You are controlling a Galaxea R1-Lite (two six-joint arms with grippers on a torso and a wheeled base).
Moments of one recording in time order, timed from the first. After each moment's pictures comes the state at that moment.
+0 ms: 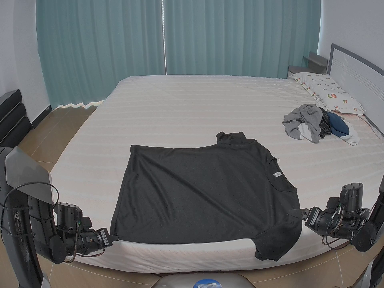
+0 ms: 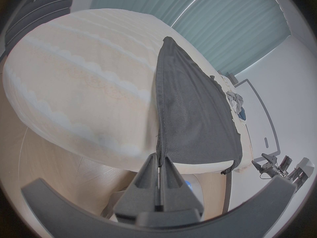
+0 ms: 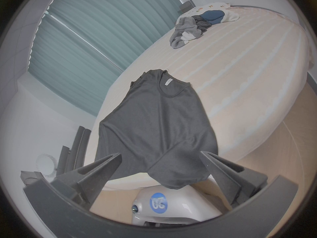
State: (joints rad) left arm -0.02 2.28 -0.11 -1.34 -0.38 -0.51; right arm 0.12 1.91 -0.07 -1.20 0.19 0.65
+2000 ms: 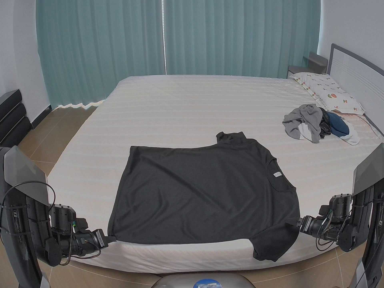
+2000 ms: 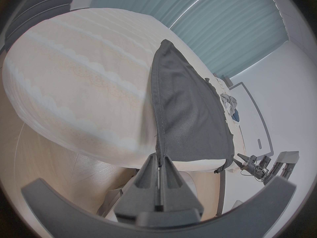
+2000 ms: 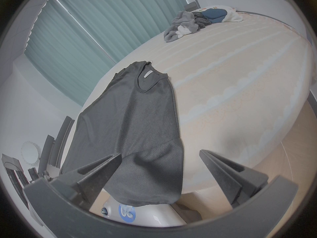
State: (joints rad) left arm 0.00 2.28 -0.05 -1.43 -0.44 -0.51; right arm 0.00 2.35 -0.12 -1.54 0.23 0.46
